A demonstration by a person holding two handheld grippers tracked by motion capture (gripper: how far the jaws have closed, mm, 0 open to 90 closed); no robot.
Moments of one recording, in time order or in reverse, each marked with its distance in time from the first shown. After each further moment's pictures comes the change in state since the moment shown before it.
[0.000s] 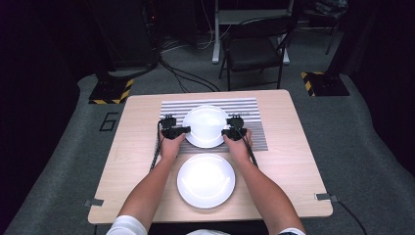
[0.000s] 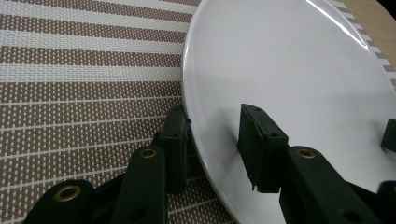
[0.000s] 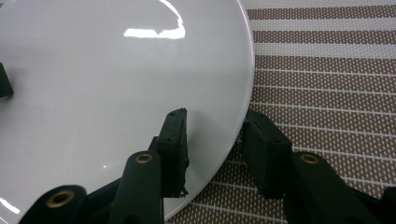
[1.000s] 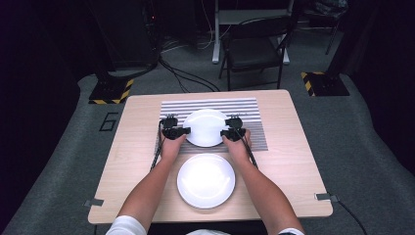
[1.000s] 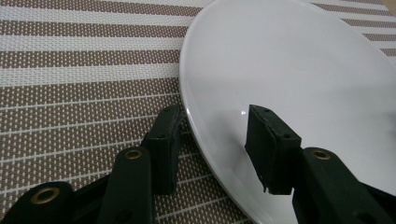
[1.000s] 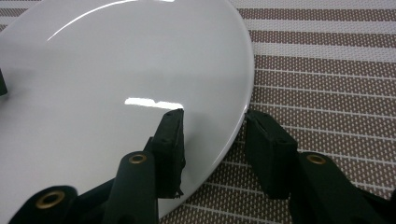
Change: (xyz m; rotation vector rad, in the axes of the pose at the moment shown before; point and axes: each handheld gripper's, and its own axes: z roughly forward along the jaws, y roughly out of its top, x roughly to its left) left arm -0.001 -0.001 0.002 0.023 0.053 0.056; right arm 0.003 -0.002 0.004 -0.006 -0.018 -0.028
